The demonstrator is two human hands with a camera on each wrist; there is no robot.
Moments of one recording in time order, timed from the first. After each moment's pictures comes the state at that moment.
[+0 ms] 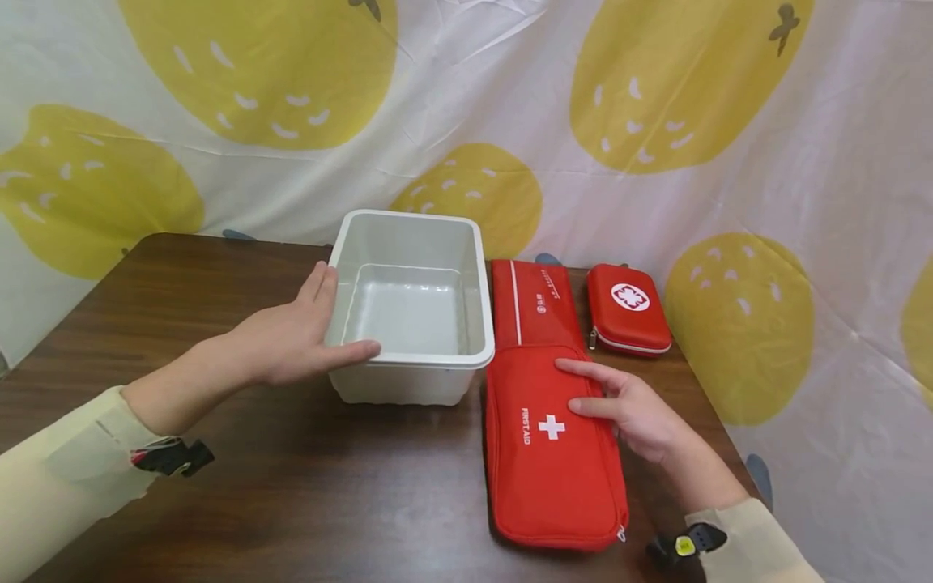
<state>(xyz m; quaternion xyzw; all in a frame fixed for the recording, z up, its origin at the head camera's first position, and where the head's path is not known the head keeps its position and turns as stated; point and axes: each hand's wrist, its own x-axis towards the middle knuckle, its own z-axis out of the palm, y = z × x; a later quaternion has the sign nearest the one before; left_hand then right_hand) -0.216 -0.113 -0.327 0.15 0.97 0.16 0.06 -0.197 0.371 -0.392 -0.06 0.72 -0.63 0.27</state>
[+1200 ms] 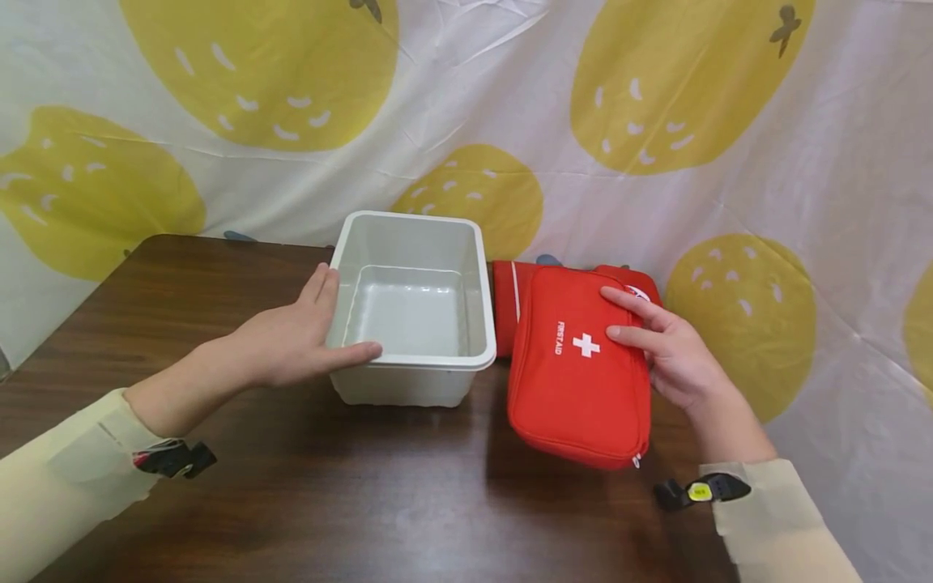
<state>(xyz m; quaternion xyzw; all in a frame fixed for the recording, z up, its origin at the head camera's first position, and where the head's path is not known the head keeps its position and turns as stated) -0.216 -0.113 -0.329 0.15 0.97 0.15 0.05 -0.230 0.385 -0.329 -0.09 0.64 -0.74 0.16</state>
